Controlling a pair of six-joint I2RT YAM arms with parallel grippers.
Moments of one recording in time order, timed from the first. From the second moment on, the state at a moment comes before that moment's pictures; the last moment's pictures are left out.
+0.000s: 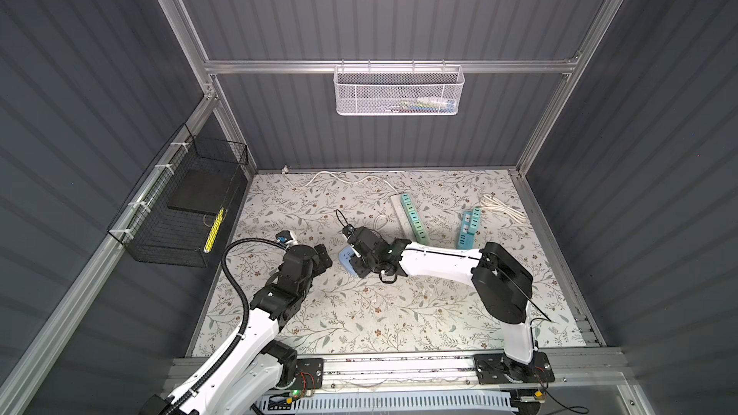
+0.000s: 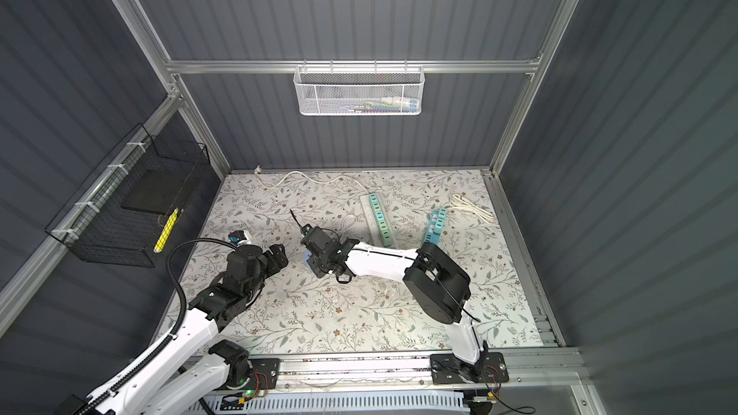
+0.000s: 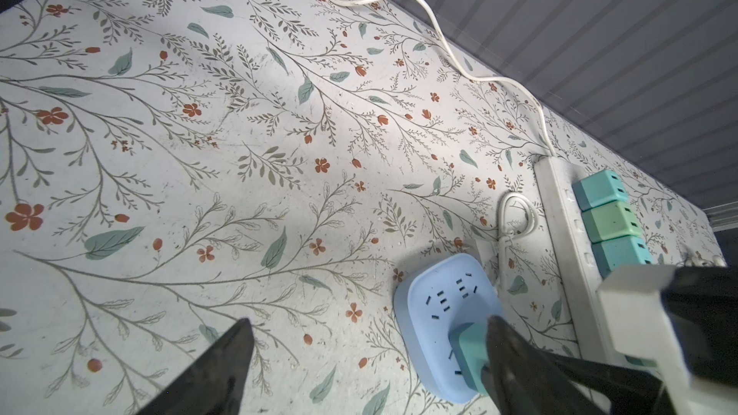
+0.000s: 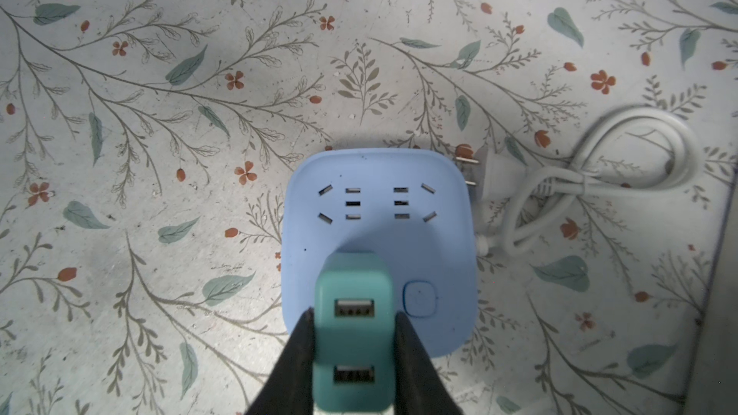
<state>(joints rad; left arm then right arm) -0.45 0.82 0.51 -0.32 -0.35 -0.71 1.02 2.01 1.43 -0.34 0.18 0.22</state>
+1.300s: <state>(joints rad) -0.44 0.87 0.62 -0.27 -0.24 -0.63 0.91 1.91 1.39 -0.42 0.05 0.23</state>
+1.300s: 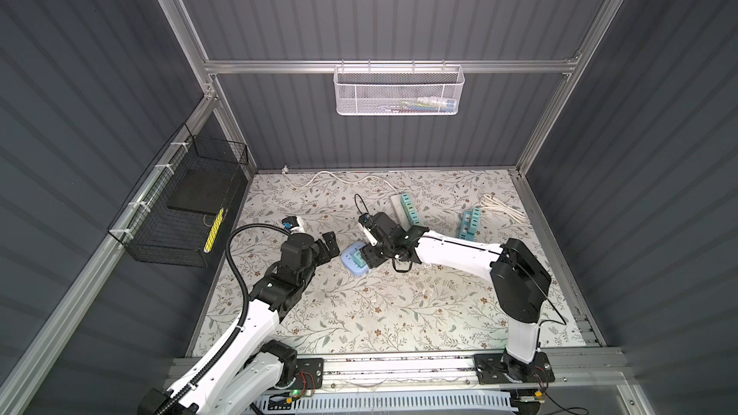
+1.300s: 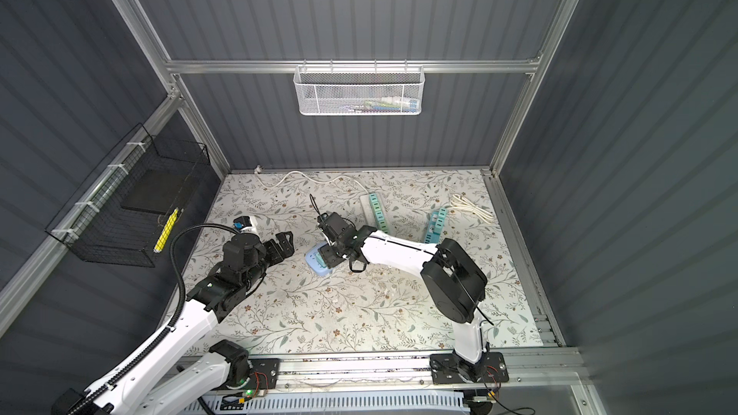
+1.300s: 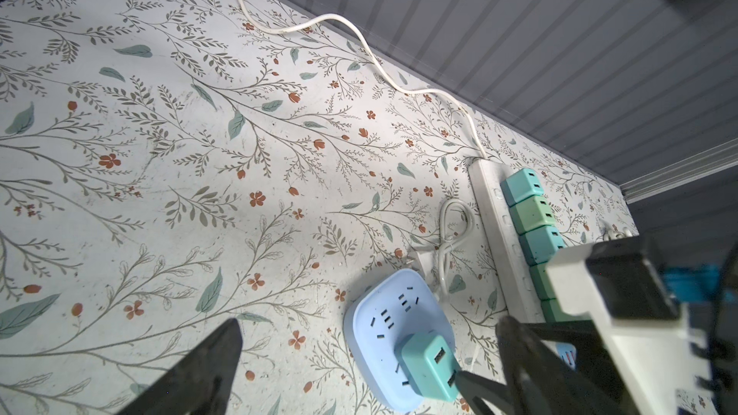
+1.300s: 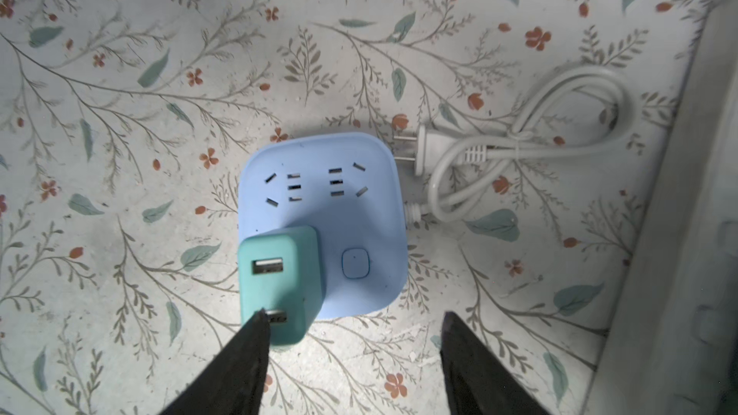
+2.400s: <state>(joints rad) -0.44 0.97 0.65 -0.11 -0.32 -0.21 0.77 1.28 1.01 -0.27 0.50 0.04</state>
